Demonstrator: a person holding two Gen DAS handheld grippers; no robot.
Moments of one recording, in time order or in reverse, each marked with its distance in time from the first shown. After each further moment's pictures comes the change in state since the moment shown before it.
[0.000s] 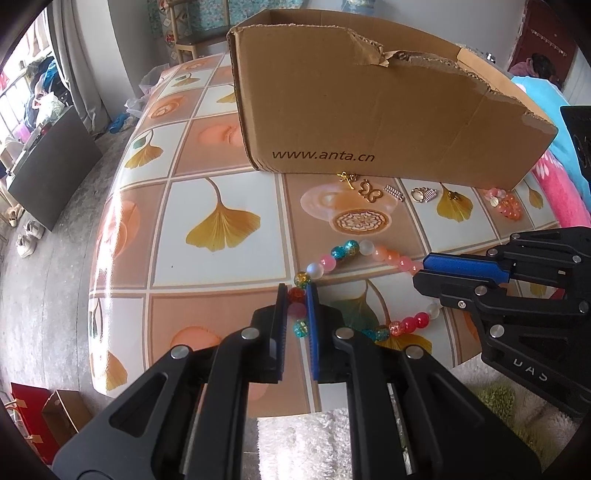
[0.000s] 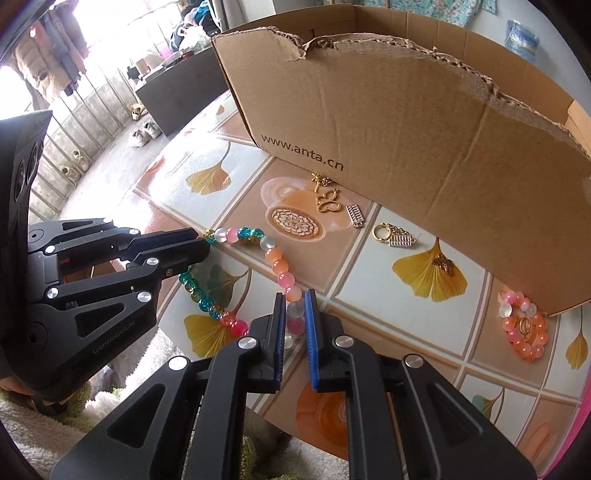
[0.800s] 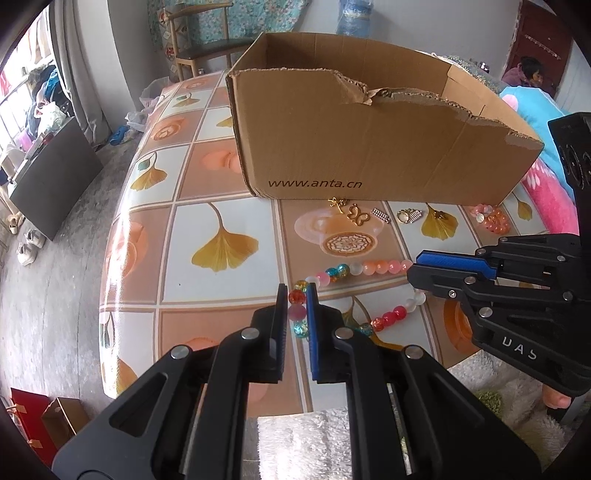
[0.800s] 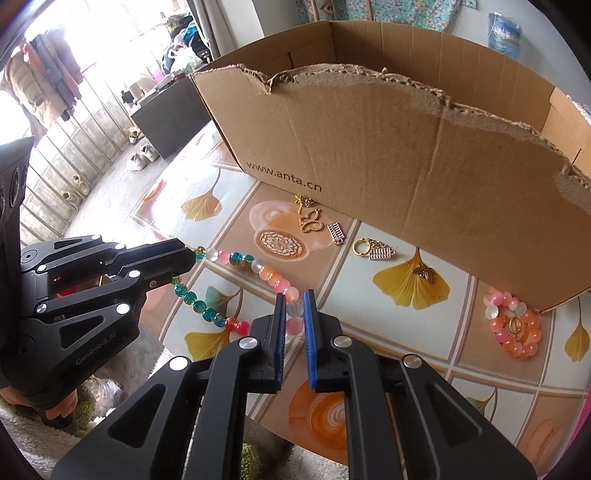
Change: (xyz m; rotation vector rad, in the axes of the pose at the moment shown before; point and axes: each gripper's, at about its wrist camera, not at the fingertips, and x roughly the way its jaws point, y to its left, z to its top) left arm -0.023 -0.008 0.006 0.012 -0.050 -0.003; right arm -0.023 -0.020 -0.004 0.066 -0.066 0.013
